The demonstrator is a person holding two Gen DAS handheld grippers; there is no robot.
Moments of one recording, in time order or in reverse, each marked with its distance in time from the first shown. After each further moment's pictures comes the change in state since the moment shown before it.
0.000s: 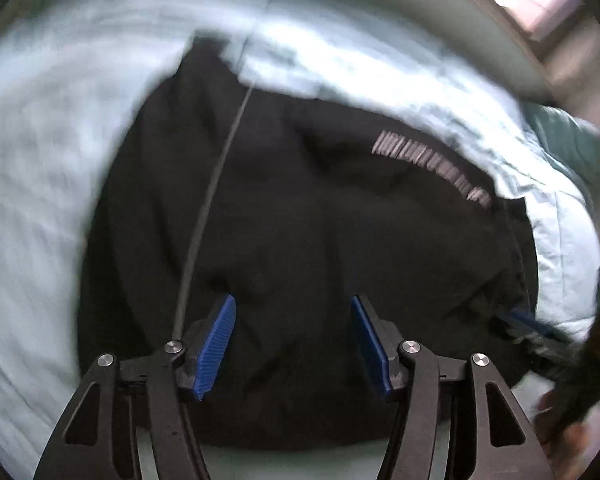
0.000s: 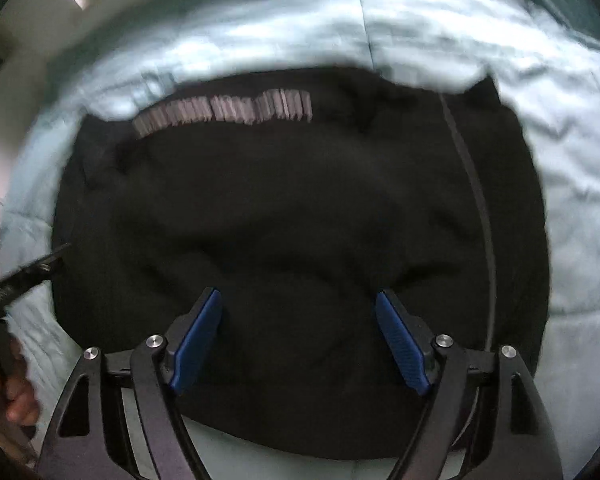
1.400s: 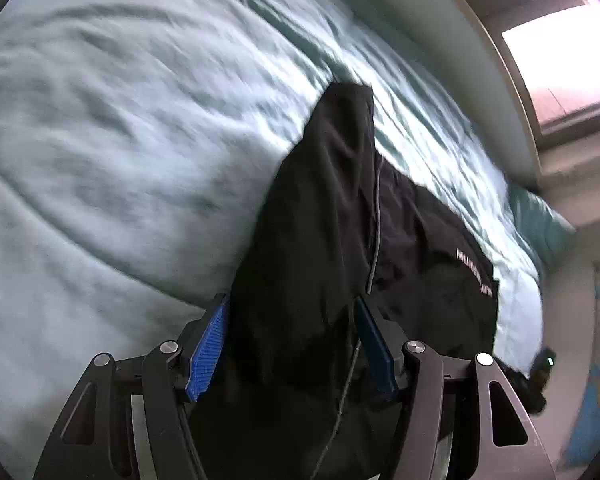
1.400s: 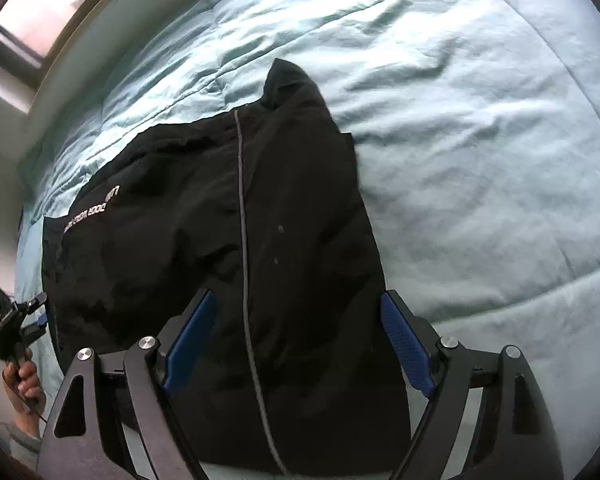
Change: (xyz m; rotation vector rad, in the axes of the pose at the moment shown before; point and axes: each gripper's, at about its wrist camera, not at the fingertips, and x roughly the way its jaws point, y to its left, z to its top) left arm 0.000 0.127 0.066 -0.136 -0.032 -0.256; right arm -0.019 -0.153 0.006 0.277 -0.105 0.077
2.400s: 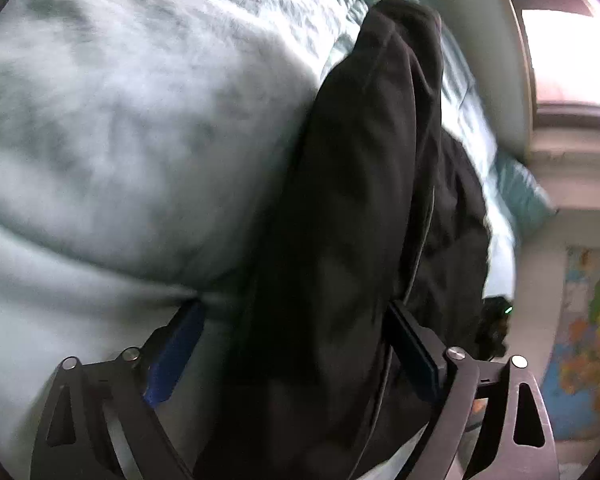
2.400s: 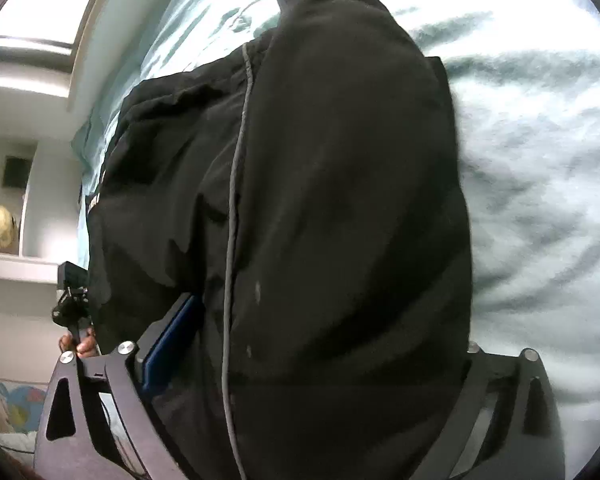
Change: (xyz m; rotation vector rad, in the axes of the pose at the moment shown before) left arm 0.059 0.041 0.004 -0.071 0.219 -0.159; right arm 0.093 -0.013 0.023 0.009 0.207 0.332
